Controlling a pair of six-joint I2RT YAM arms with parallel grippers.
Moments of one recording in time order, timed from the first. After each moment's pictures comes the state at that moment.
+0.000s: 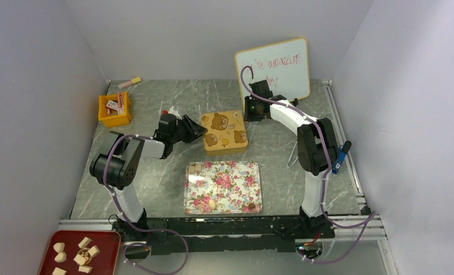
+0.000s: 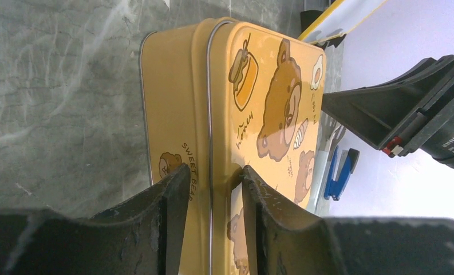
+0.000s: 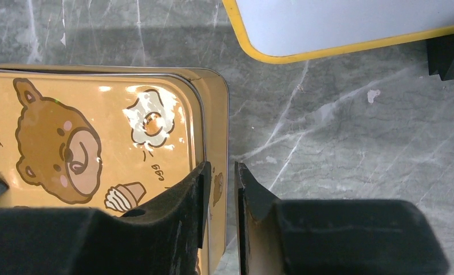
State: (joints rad) left arm -0.32 1.80 0.75 0.61 0.35 -1.00; right arm 0.38 2.00 1.52 -0.42 -0.09 0.32
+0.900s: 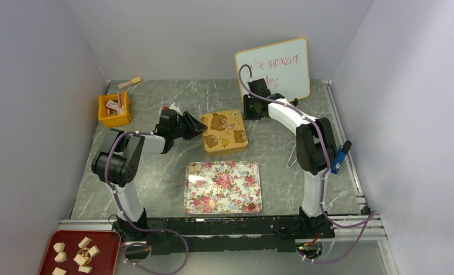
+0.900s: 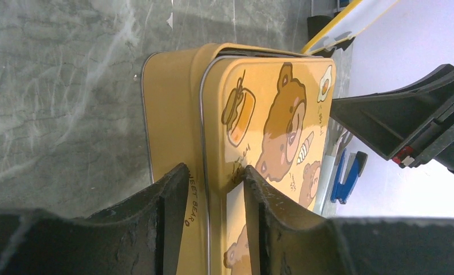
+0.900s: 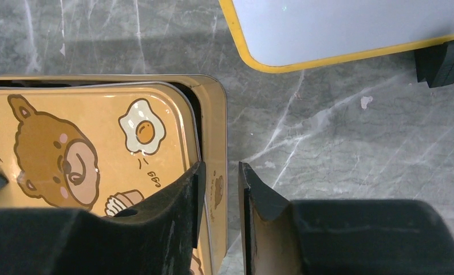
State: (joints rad) left arm -0.30 1.83 0.83 0.53 0.36 -0.96; right arm 0.40 2.01 1.56 -0.45 -0.03 0.32
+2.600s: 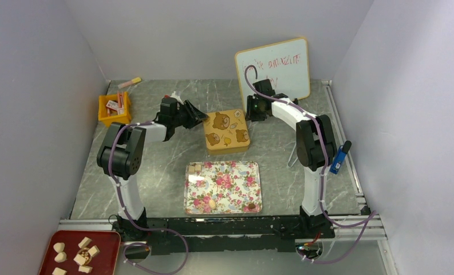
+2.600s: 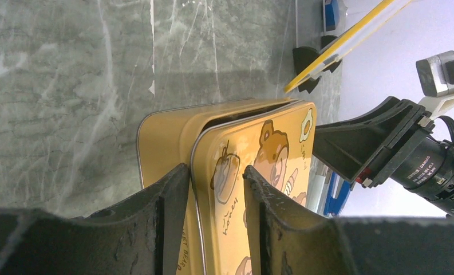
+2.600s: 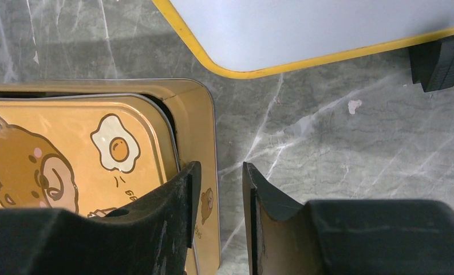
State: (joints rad) left arm -0.27 1.93 1.05 0.42 0.40 -0.94; right arm 0.33 2.07 1.57 -0.44 -0.10 0.34
